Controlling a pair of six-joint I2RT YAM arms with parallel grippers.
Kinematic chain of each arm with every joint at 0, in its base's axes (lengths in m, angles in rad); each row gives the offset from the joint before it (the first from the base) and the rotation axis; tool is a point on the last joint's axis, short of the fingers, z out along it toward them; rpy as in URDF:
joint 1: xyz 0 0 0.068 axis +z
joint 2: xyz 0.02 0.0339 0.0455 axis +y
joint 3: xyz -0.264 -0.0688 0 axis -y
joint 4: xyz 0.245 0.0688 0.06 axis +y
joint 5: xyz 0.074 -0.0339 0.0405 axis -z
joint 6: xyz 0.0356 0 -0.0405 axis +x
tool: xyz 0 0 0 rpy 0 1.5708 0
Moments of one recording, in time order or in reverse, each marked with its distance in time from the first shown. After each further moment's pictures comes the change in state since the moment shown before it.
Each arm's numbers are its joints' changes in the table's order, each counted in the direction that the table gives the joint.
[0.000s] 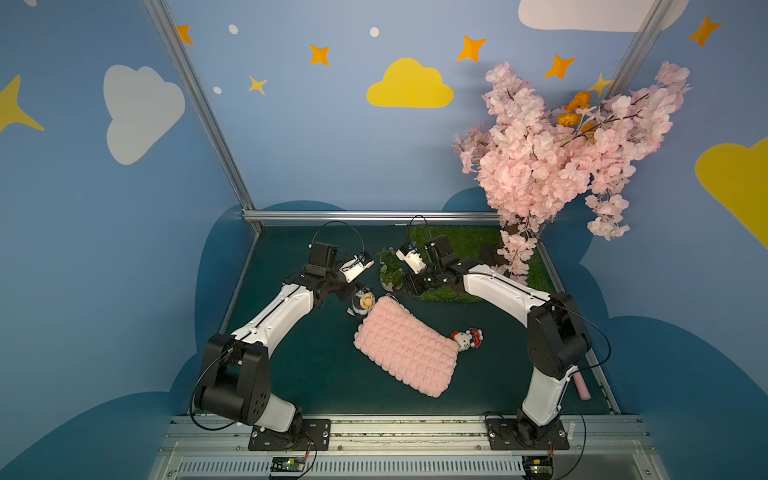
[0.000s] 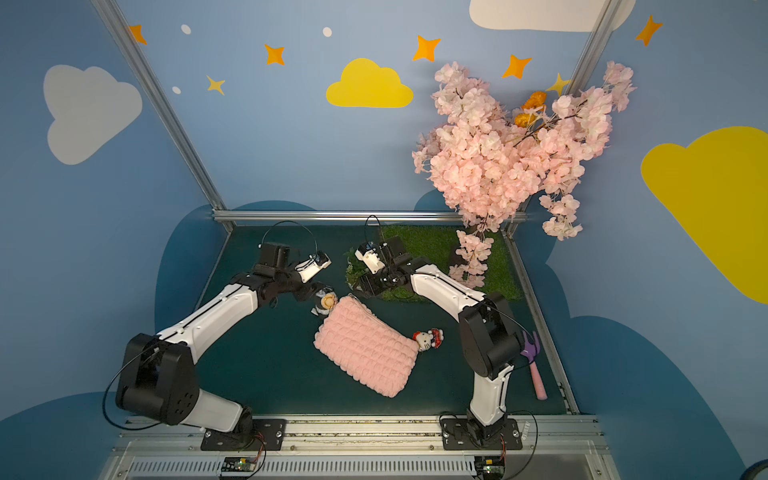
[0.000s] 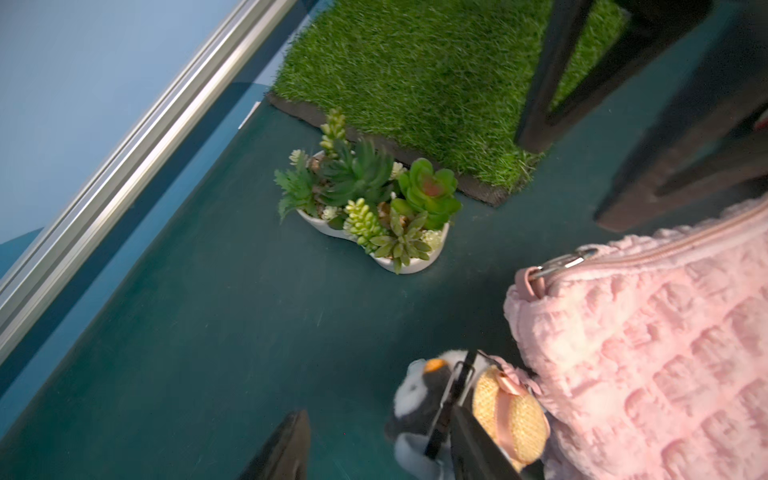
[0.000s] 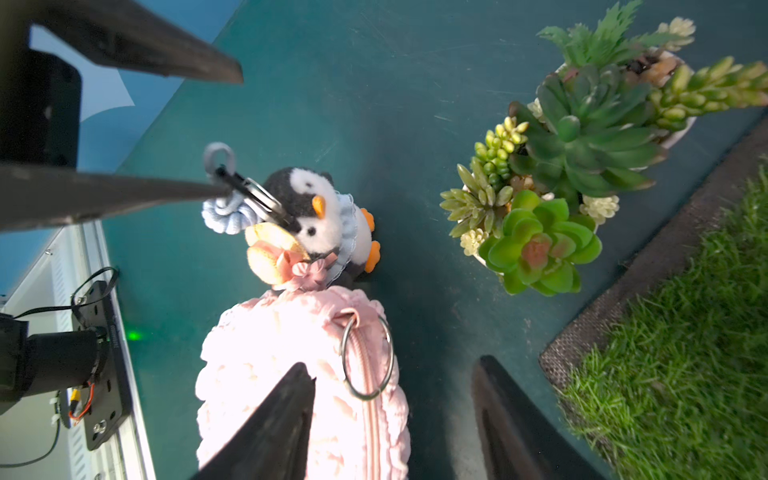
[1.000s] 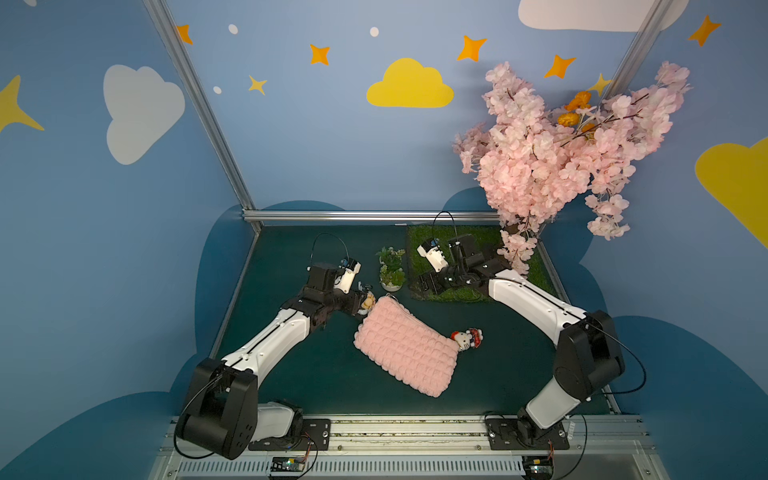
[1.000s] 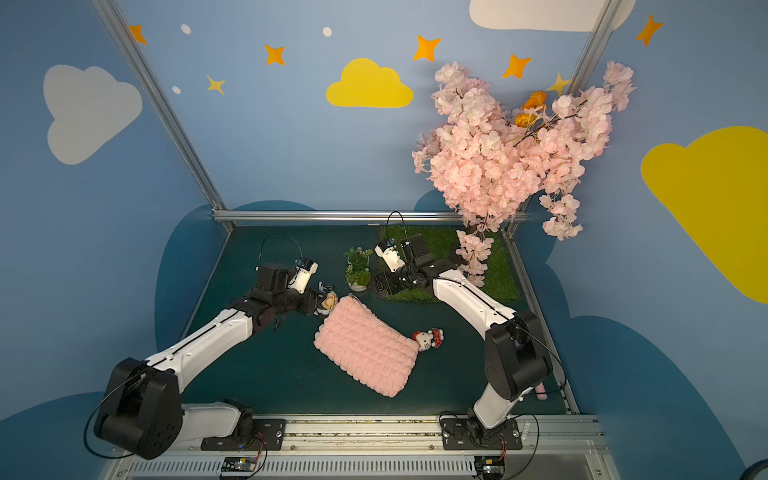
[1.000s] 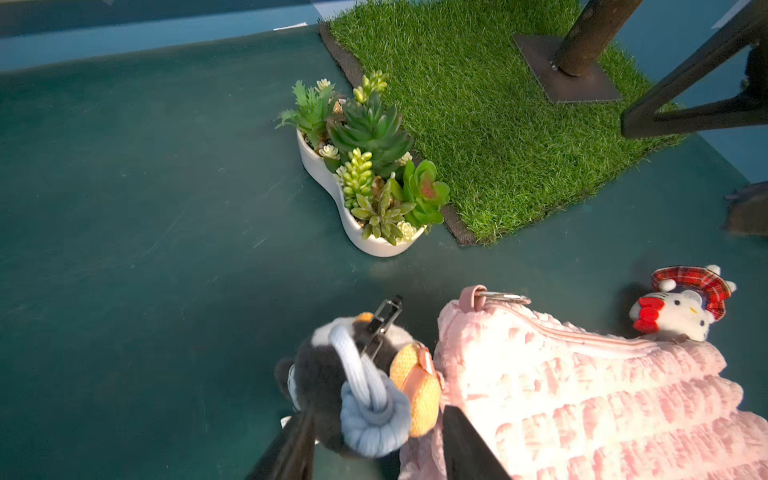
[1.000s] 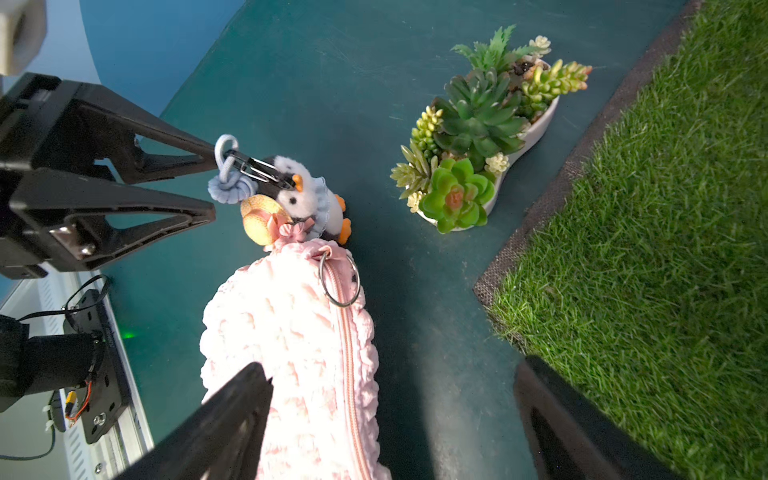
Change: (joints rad) left arm -0.072 -0.144 -0.250 -0.159 -0.040 -0.604; right arm -0.090 -0.186 -0.131 0.035 0.034 -0.008
